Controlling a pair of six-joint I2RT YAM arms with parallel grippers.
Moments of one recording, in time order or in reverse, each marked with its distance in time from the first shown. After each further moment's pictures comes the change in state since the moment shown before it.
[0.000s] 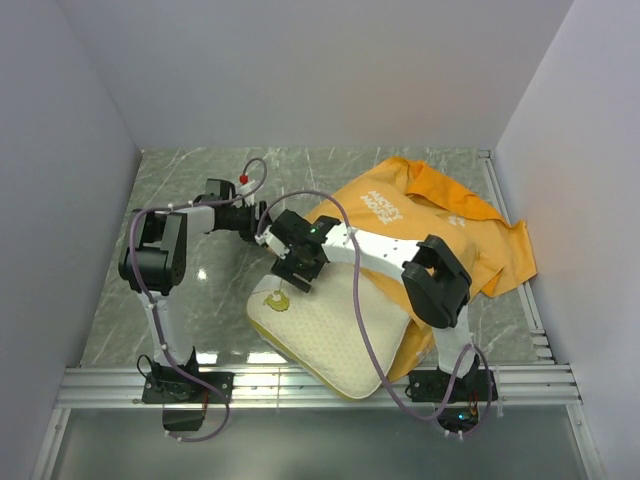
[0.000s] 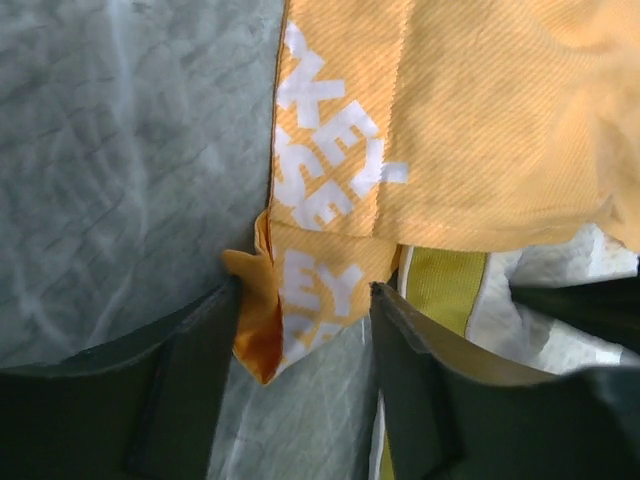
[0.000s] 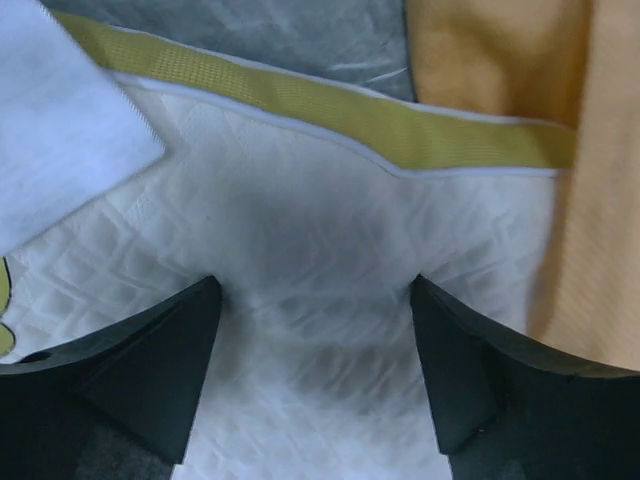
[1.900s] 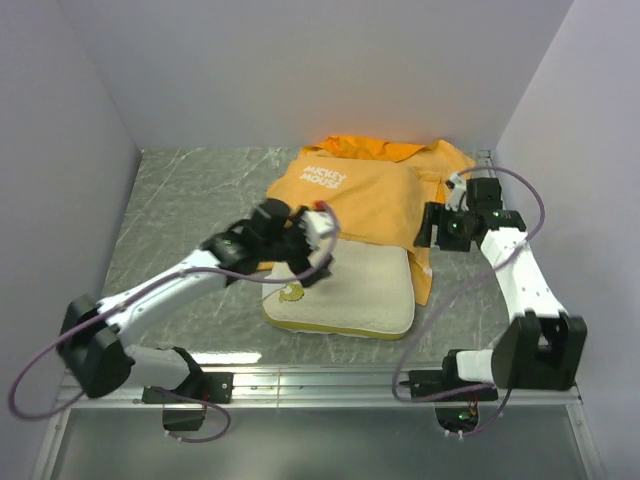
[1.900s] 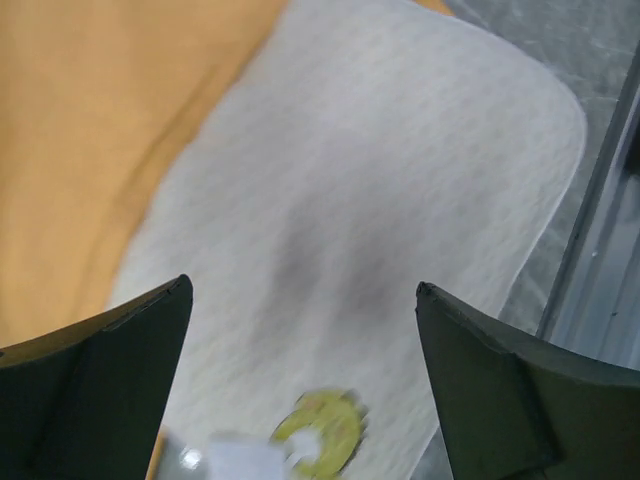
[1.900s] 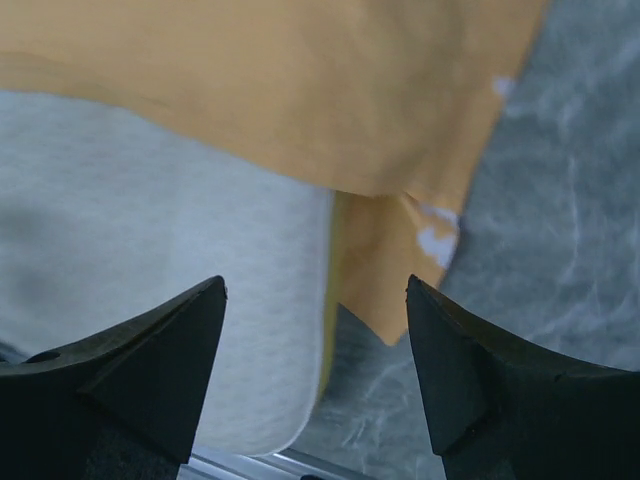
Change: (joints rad) left arm -0.601 -0.719 -0.125 -0.189 -0.525 0.374; right arm -0.947 -0.721 -0.480 0.018 -0.391 0.258
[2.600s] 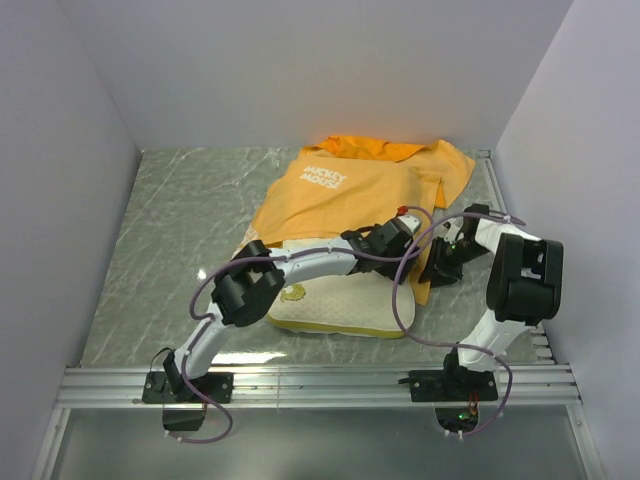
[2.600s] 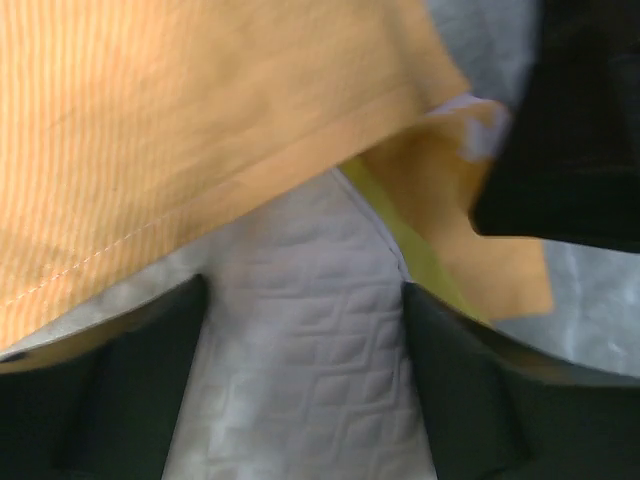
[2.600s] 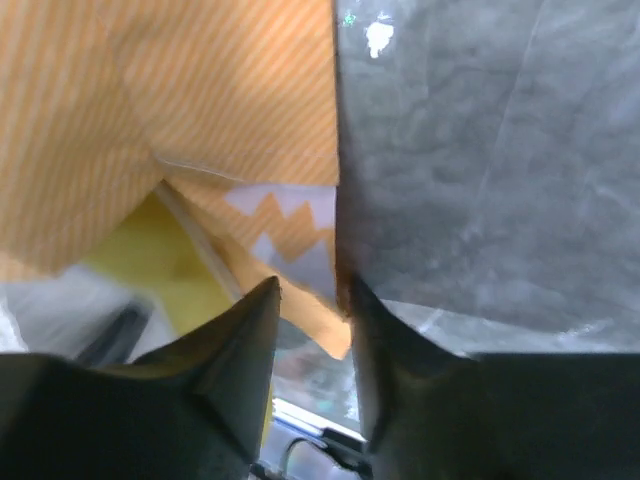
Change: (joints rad) left arm -0.337 0.953 0.752 -0.039 -0.500 -0.594; right arm -0.190 0.467 -0.113 -0.001 -0.123 -0.001
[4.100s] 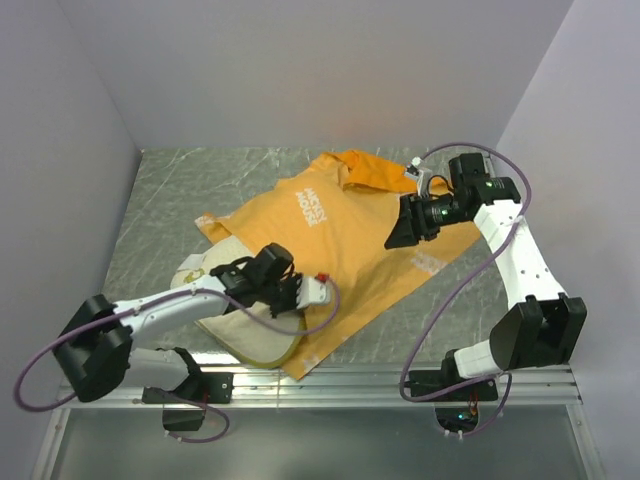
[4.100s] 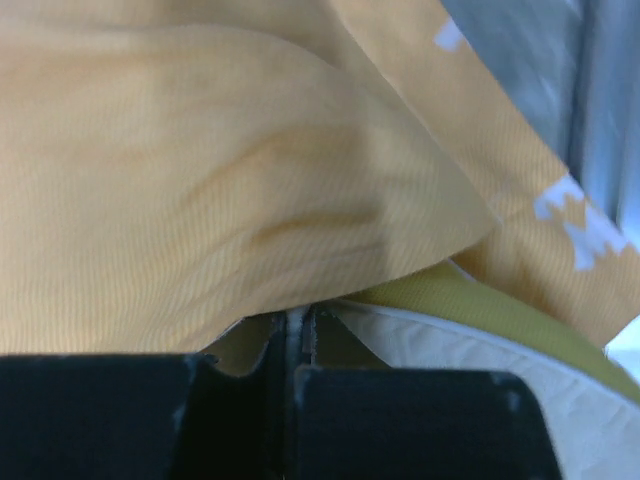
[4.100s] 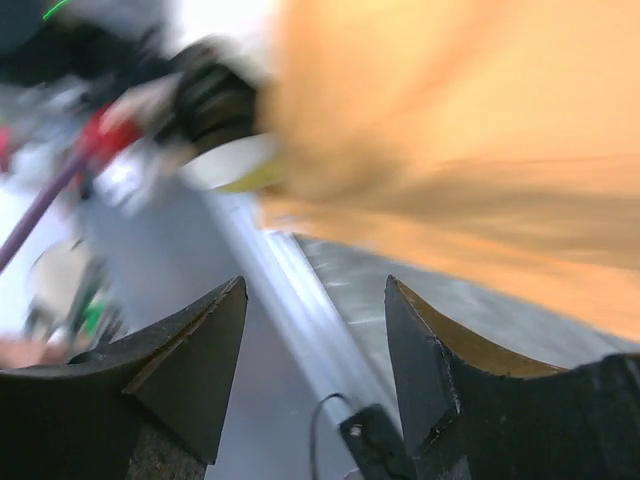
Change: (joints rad) left arm 0.208 -0.912 -1.038 0.084 0.476 0.850; right arm 0.282 -0.307 0.415 -0.442 -0.517 -0.395
